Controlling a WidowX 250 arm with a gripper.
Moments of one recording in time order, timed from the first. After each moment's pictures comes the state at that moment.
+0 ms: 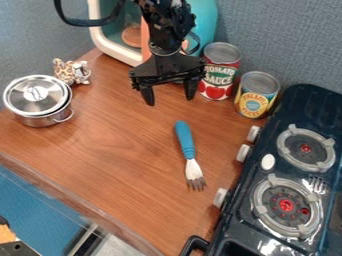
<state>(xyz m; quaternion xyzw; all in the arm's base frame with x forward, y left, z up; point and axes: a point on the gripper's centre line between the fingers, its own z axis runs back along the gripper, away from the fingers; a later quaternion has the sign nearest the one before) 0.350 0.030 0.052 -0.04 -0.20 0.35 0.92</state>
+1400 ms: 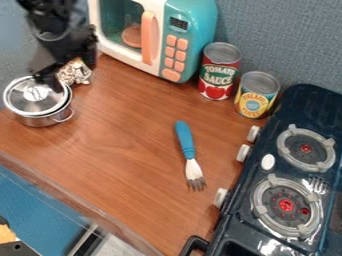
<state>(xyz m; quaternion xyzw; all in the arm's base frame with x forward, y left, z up) 0.274 0.167 0.070 -0.02 -0.26 0.62 0.74</state>
